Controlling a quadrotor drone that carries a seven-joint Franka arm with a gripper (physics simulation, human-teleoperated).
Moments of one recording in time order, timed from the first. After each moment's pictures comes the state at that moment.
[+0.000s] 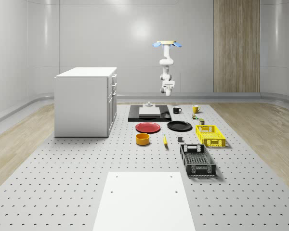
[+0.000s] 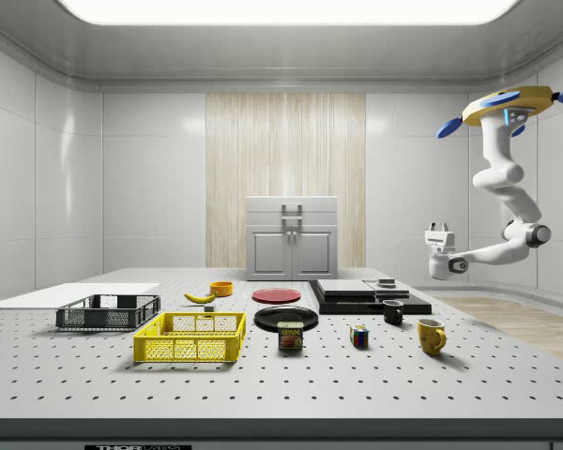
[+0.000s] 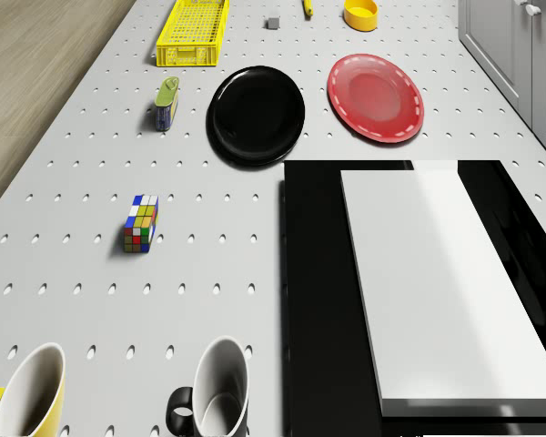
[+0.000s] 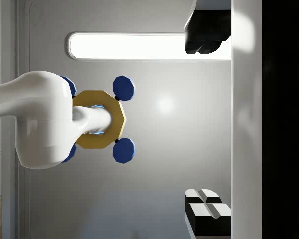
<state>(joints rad) -0.01 -0.71 0.00 -2.07 0.00 1.37 0.78</state>
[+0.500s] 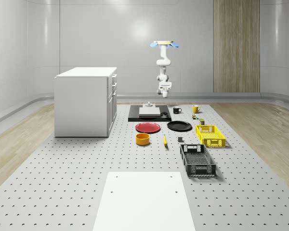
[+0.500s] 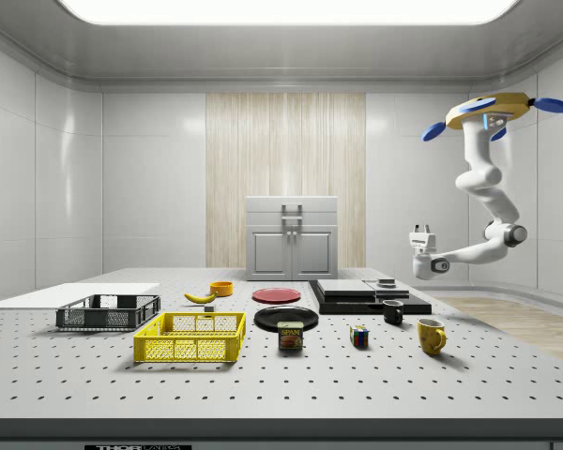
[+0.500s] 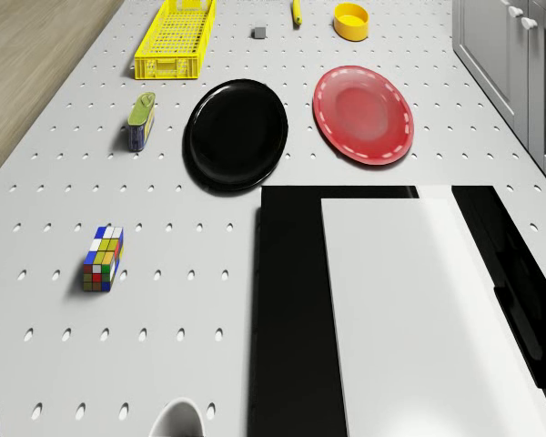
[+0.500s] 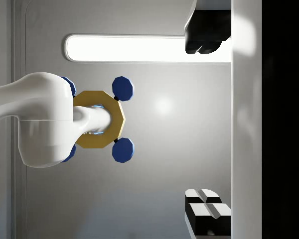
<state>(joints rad) -0.01 -0.70 0.00 -2.04 0.00 1.36 0.78</state>
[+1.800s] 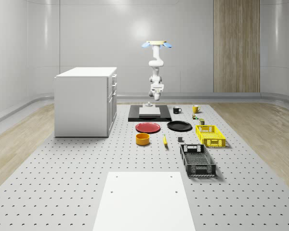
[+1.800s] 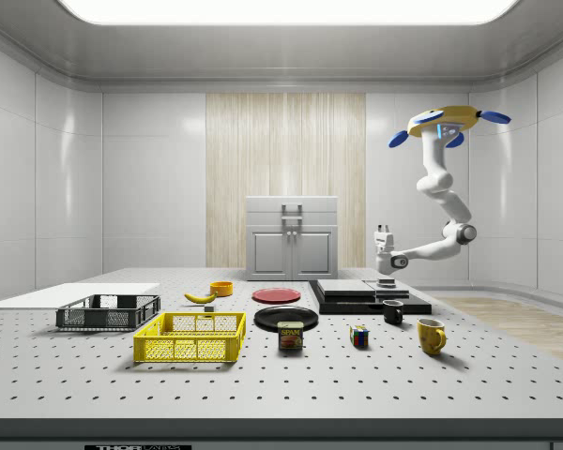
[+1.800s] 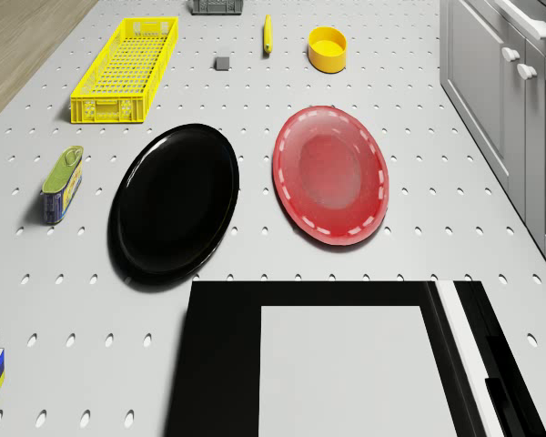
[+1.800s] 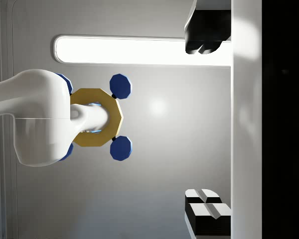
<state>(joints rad) -0.01 -0.72 0.02 -2.05 -0.01 1.38 0.78</state>
